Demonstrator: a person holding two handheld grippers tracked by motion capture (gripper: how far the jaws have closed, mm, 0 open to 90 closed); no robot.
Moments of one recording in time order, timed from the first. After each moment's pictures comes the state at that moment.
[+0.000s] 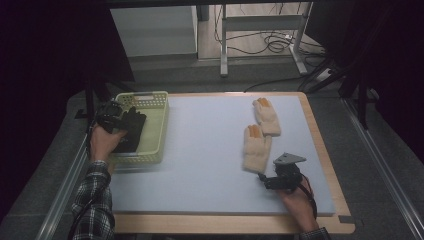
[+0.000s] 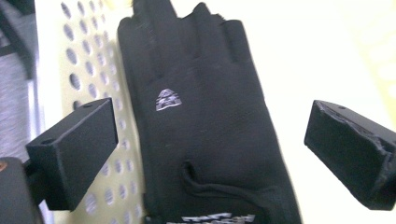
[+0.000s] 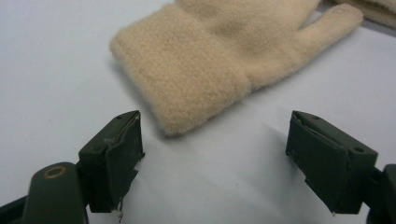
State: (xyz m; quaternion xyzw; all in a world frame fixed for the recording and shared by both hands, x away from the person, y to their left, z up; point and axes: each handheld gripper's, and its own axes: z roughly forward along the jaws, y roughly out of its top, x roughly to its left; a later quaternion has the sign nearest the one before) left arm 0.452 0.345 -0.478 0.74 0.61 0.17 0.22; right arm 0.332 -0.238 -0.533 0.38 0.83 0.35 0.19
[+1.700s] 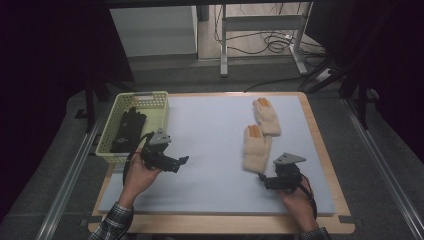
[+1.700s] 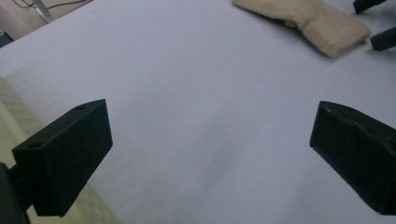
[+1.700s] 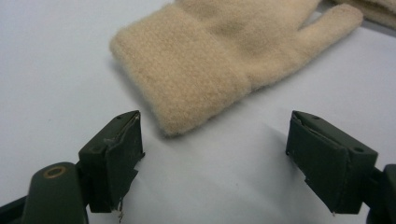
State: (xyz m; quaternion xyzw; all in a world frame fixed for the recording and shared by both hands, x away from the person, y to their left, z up) left arm 0.329 0.180 -0.468 0.84 0.34 0.18 0.40; right arm 0.332 -0.238 -0.533 0.38 0.83 0.35 0.19
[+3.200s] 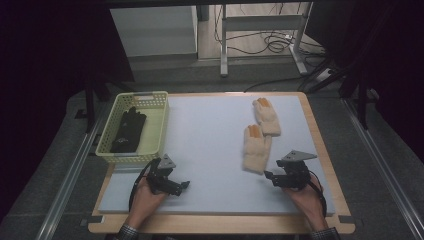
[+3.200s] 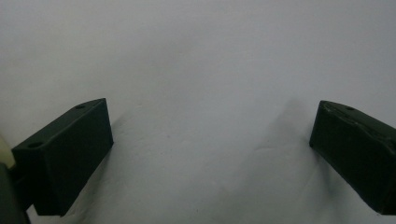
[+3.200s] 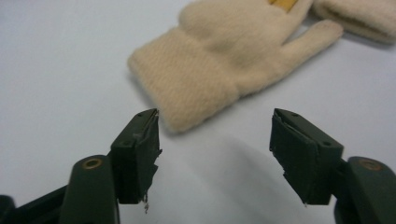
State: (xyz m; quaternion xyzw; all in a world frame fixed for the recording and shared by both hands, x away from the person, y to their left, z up) left arm 0.308 0.179 -0.552 0.85 0.37 0.13 0.35; right arm 0.330 -0.254 -0.510 0.38 0.83 0.37 0.16
